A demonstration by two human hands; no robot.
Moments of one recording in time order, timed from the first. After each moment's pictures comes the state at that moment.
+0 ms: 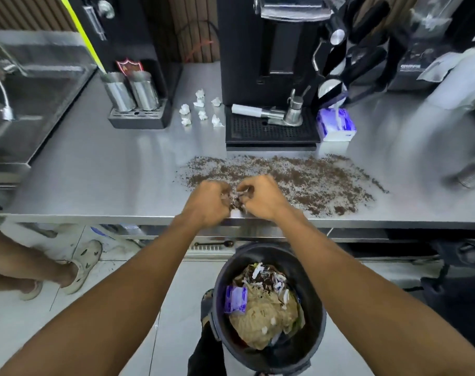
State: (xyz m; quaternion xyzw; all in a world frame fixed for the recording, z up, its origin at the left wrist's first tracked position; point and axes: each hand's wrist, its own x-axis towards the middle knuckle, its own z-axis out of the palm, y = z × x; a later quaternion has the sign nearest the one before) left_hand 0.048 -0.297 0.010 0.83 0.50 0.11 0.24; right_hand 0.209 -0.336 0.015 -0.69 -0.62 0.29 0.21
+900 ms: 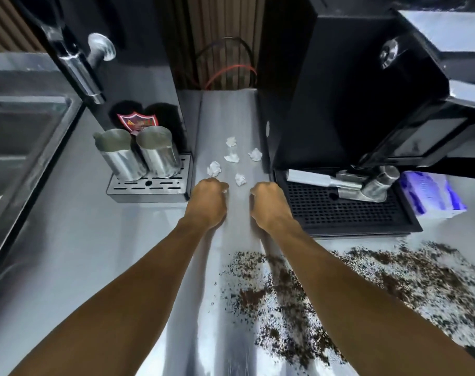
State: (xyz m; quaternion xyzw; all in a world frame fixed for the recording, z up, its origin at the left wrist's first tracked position) left_hand 0.019 0.038 -0.040 0.84 0.51 0.11 0.16; right_hand 0.166 -0.019 -0.030 -0.78 -0.60 0.14 0.10
